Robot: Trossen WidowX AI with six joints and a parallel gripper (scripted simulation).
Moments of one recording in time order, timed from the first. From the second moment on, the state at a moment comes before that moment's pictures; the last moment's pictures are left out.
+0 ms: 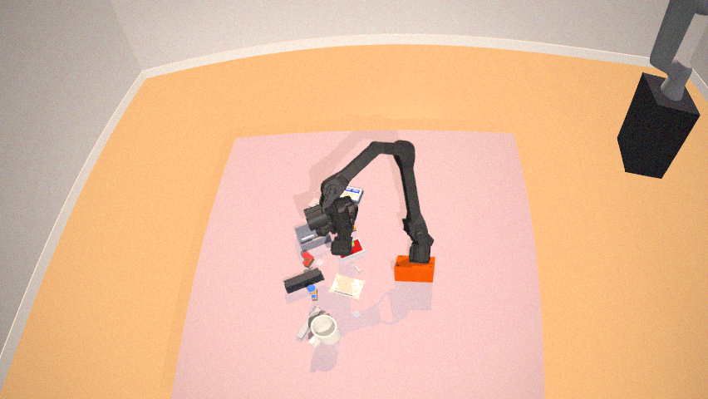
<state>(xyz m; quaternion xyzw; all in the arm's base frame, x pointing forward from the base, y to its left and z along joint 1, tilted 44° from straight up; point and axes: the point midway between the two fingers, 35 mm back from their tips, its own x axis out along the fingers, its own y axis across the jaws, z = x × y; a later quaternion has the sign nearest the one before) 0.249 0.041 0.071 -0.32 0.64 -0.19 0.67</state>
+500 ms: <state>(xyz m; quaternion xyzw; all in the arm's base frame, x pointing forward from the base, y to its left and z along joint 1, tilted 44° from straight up) 0.249 0.034 0.064 -0.32 0.64 -0.19 0.67</state>
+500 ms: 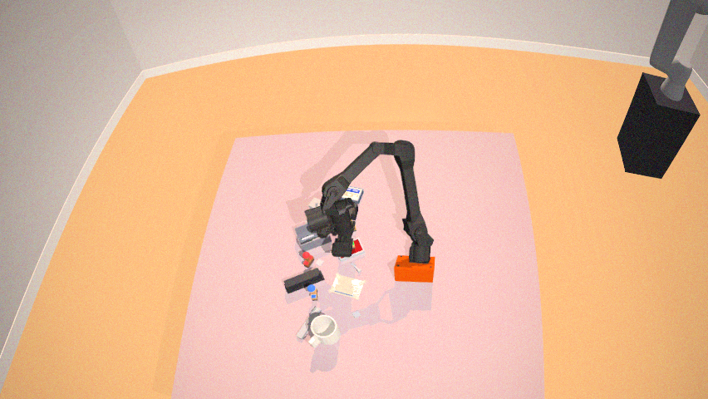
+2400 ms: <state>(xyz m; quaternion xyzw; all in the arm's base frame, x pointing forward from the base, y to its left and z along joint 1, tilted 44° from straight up) 0.249 0.029 0.058 -0.32 0.64 -0.19 0.67</state>
